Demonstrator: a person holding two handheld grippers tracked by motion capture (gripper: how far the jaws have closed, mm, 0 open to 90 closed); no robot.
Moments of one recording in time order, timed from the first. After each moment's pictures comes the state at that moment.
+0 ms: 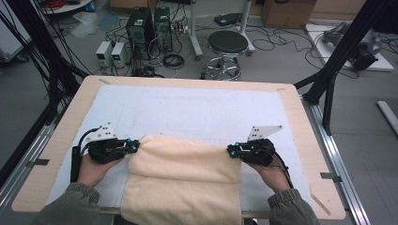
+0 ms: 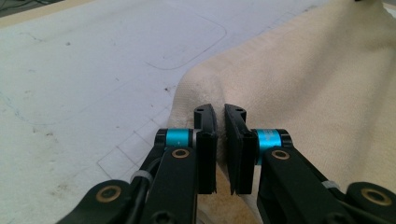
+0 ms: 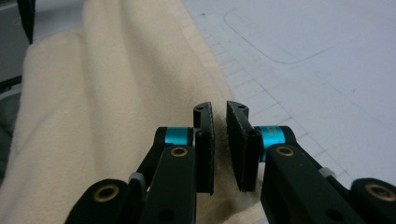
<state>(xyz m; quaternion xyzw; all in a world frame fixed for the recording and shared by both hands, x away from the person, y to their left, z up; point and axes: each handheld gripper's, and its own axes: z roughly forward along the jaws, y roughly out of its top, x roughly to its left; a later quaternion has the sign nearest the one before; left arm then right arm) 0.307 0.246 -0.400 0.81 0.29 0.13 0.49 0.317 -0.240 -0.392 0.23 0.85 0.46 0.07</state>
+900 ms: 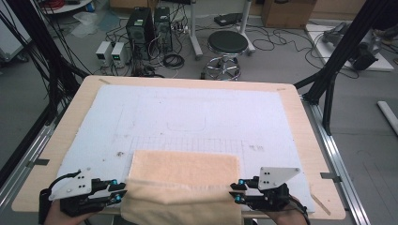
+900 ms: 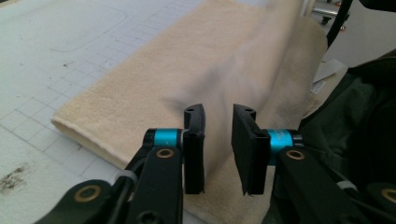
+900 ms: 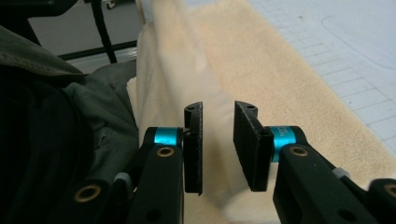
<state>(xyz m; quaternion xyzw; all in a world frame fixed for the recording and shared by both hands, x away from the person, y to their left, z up) 0.186 0.264 -0.390 0.83 0.20 0.11 0.50 0.202 -0.244 -0.377 0.16 0.86 0.48 0.05</state>
